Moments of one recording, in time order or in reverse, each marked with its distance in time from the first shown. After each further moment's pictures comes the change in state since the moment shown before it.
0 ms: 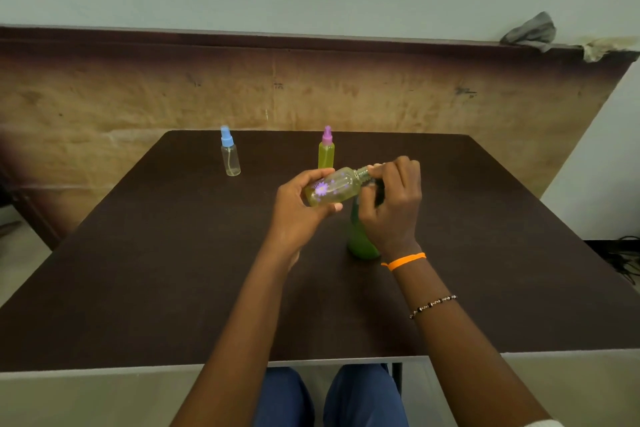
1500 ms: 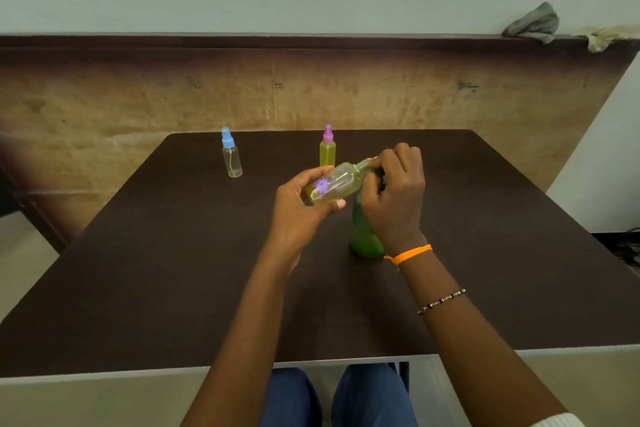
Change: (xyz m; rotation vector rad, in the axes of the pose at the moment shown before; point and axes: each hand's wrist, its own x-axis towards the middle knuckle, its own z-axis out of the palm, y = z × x) left_hand -0.004 0.007 -0.001 -0.007 0.013 -0.011; right_hand 0.012 -0.003 0.001 0.011 0.012 0.031
